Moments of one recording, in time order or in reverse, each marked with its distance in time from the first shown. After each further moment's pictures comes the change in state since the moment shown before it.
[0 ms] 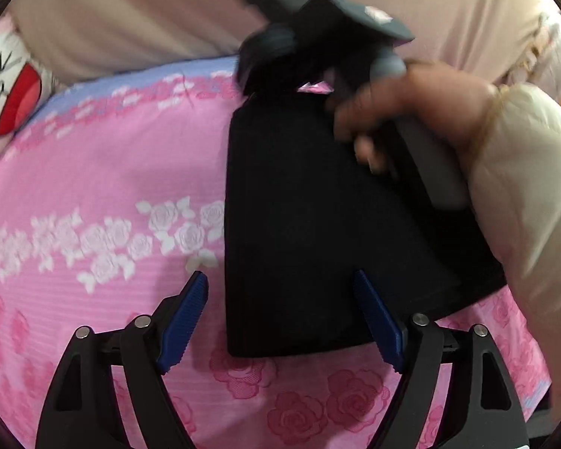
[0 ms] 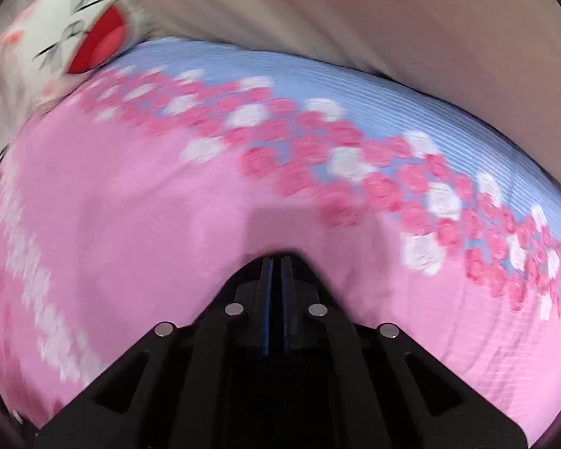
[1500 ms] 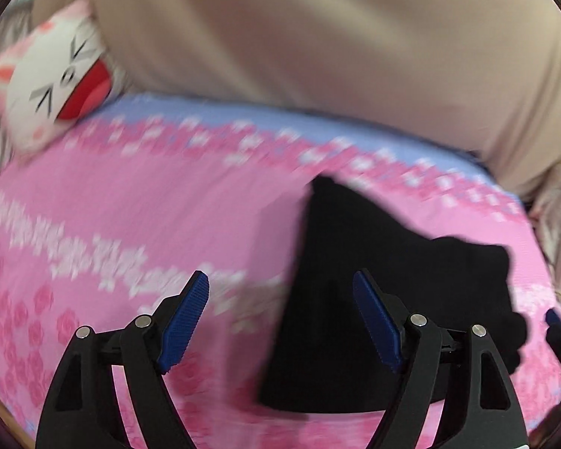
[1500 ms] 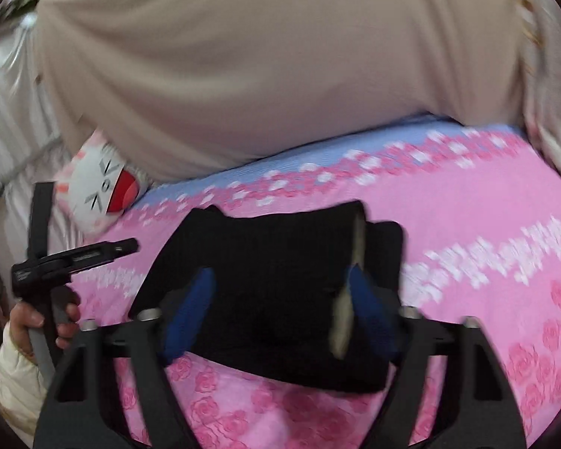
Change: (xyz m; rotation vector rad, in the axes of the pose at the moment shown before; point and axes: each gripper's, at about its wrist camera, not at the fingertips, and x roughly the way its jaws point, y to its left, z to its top) left arm -0.045 0.021 0.051 -0.242 -0.108 0.172; right arm -0.223 -0.112 -0.256 0.239 -0.431 0.186
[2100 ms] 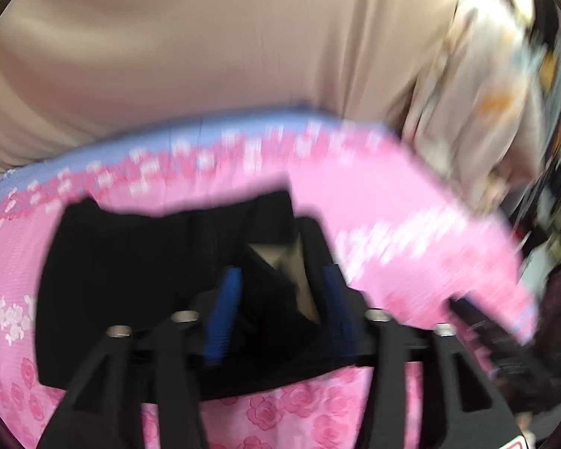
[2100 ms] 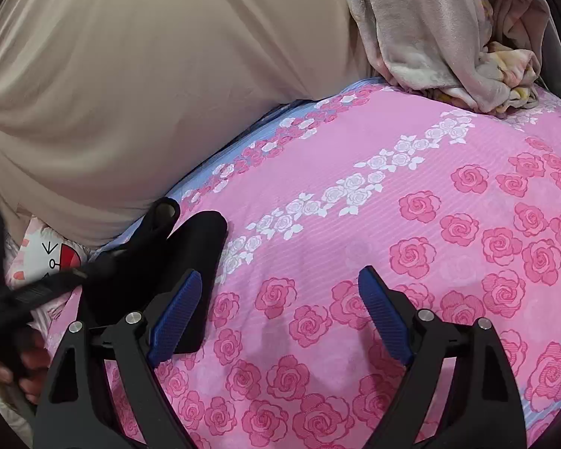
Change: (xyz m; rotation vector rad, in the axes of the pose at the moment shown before) left arm -0.057 -0.205 -0.042 0.325 -0.102 -0.372; right arm -0.076 -0.171 -0.075 0.431 -0.150 -0.223
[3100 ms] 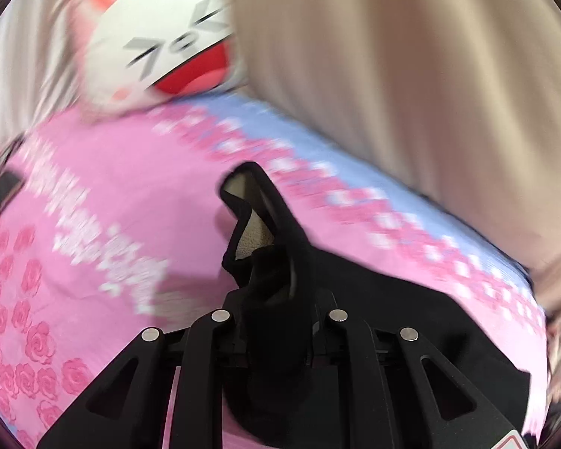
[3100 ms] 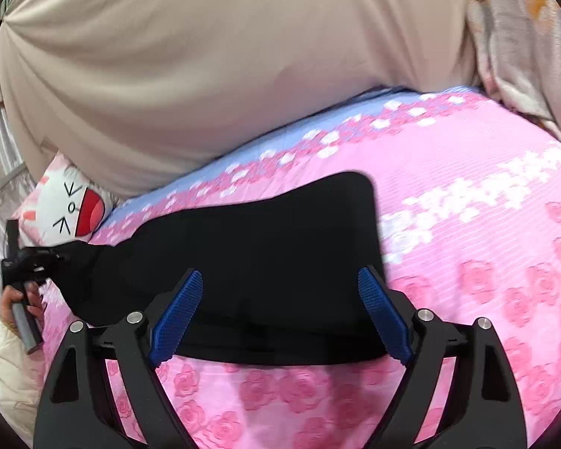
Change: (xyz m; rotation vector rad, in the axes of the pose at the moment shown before) left arm -0.081 0.371 -0.013 -0.569 -0.071 0.463; right arm 0.047 0.129 -0.033 -0.193 0.030 0.068
